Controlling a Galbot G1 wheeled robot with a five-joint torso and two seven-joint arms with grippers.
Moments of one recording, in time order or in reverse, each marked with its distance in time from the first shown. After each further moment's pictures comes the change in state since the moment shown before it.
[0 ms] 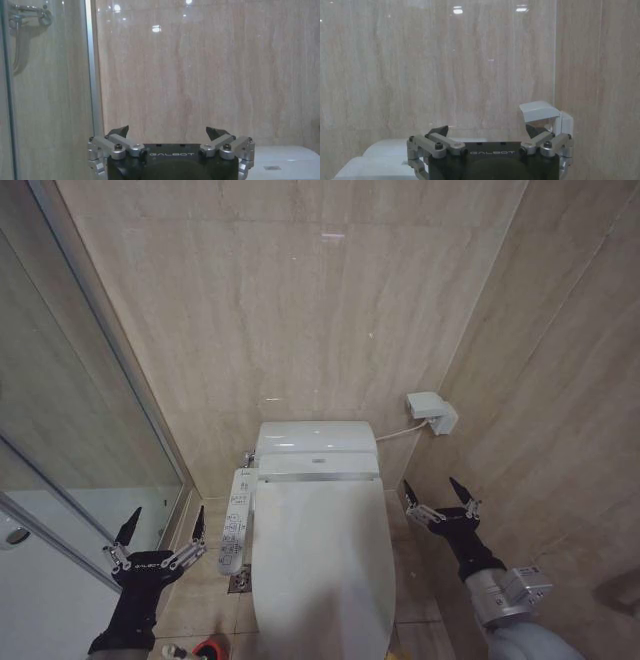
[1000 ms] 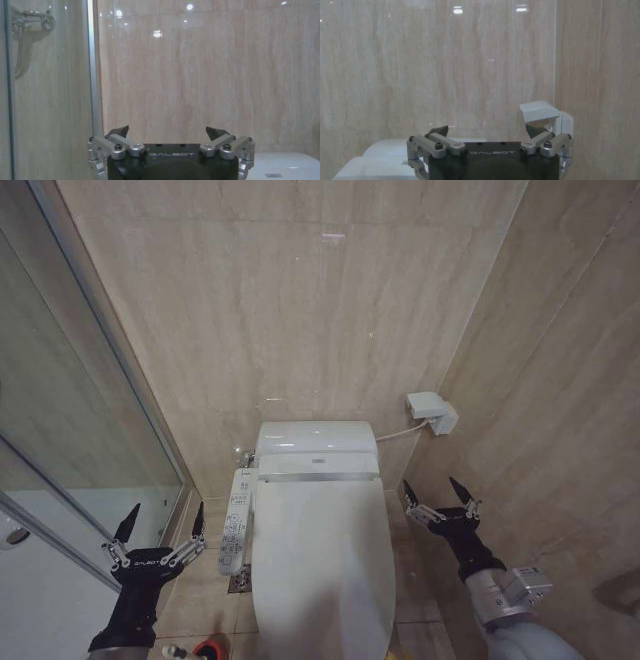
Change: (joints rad) left arm -0.009 0.003 0.008 0.002 -0.002 -0.020 -0.009; right arm 0.000 0.000 0.000 0.000 0.000 0.000 0.000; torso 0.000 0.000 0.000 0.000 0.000
